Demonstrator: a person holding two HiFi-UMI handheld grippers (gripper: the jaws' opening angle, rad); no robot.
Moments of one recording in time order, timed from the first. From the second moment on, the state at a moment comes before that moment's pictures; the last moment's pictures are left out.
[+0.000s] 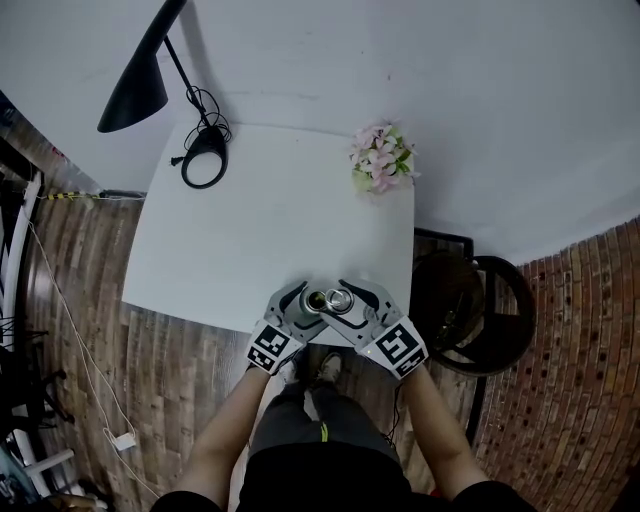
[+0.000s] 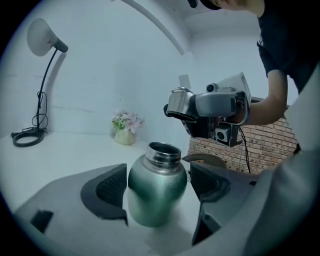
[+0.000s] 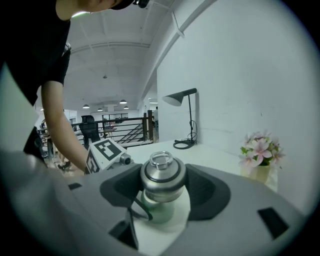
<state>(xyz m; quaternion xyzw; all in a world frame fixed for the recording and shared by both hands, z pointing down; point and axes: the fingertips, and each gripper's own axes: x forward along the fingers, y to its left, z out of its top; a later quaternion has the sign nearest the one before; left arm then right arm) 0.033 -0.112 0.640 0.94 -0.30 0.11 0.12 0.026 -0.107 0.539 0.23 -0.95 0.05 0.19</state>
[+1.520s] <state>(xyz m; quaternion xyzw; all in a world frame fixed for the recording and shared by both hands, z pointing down) -0.115 -0.092 0.387 0.86 -0.50 -0.01 -0.01 0.173 -0.114 0.443 0.48 -0.87 0.09 0.11</state>
